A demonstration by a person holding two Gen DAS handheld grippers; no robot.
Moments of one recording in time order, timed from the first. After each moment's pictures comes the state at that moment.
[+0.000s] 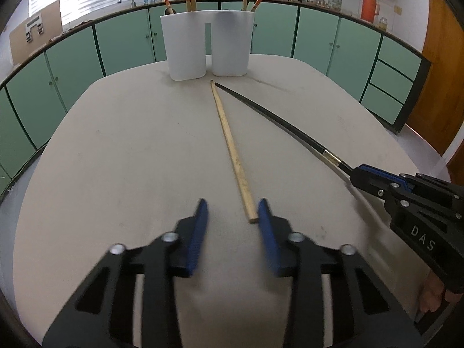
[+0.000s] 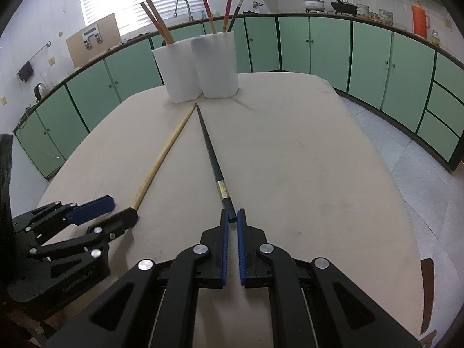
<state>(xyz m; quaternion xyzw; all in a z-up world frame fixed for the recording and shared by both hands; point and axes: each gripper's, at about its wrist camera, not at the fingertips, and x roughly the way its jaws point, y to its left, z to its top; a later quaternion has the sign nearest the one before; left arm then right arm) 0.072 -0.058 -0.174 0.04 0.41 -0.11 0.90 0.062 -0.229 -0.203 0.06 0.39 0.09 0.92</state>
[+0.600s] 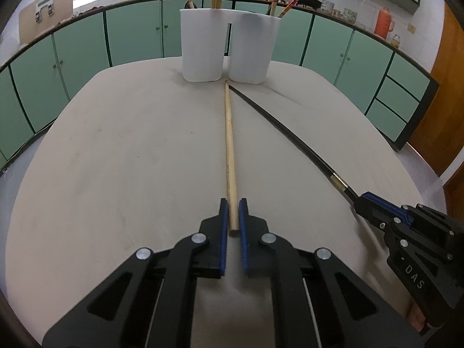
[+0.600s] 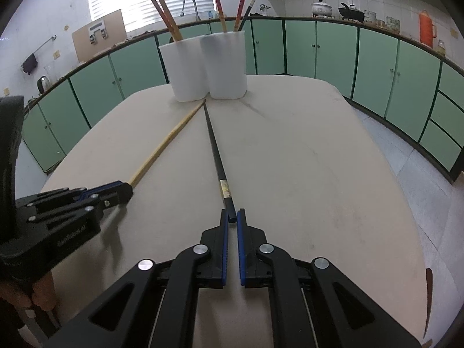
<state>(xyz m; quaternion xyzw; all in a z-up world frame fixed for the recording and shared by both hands) 0.094 -0.044 -0.174 0.00 0.42 -0.10 0.90 0.071 -0.219 -0.206 0.04 0.38 0.10 0.92</state>
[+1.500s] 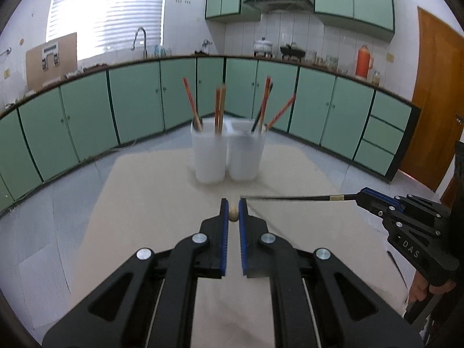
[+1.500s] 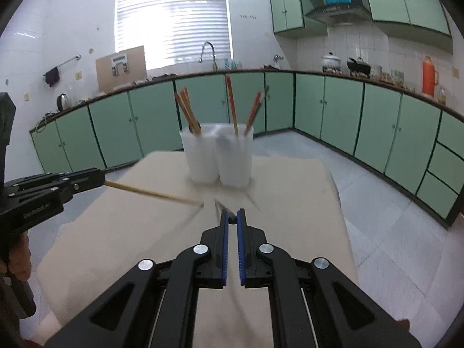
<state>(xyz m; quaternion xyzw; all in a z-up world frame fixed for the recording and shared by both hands) 0.063 -0.017 -0.032 0.01 0.28 -0.12 0.95 0.061 -0.233 -0.086 0.01 0.26 0.13 0.96</state>
